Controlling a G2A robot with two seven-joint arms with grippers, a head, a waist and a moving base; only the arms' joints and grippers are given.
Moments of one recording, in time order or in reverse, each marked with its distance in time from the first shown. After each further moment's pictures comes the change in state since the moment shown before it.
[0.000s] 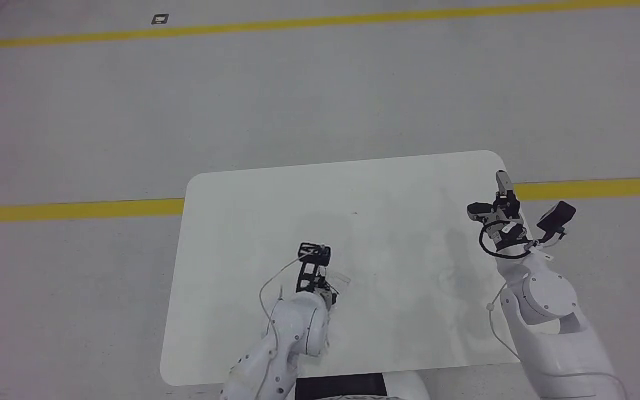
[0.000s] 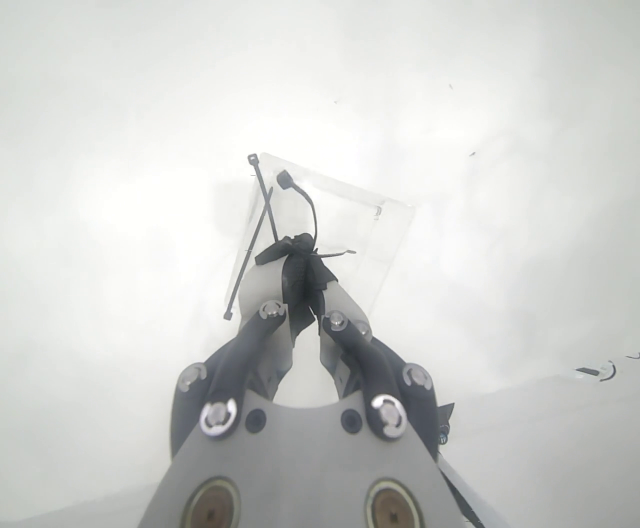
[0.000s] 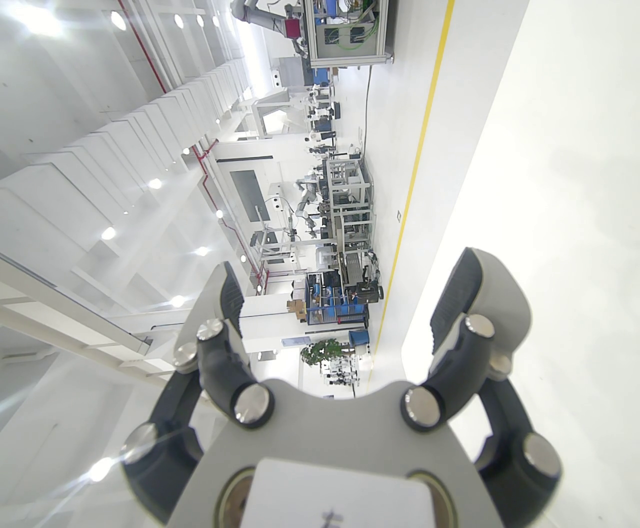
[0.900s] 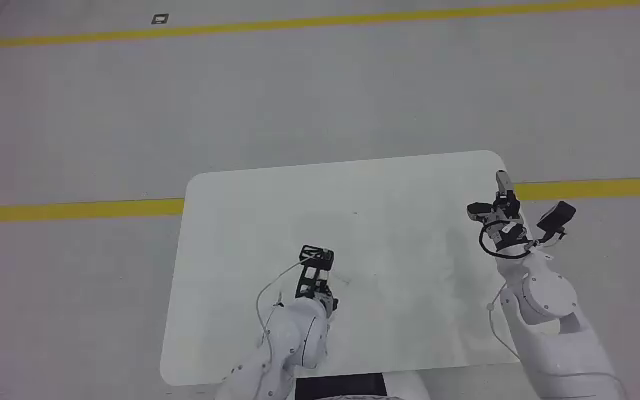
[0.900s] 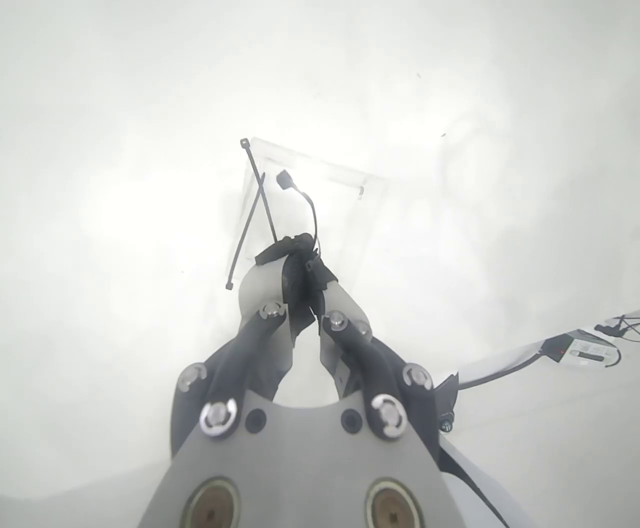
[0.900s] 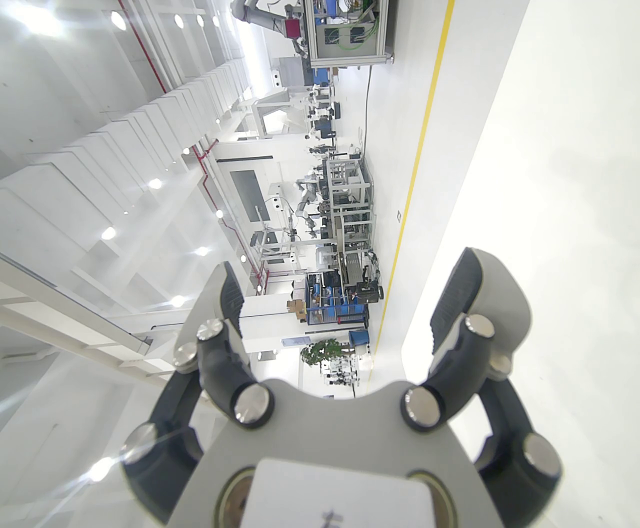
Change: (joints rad) left arm 0.007 0.045 0.053 -0.081 0.000 0.000 -0.044; right arm 0.000 0.000 0.000 0.000 0.000 0.000 0.000
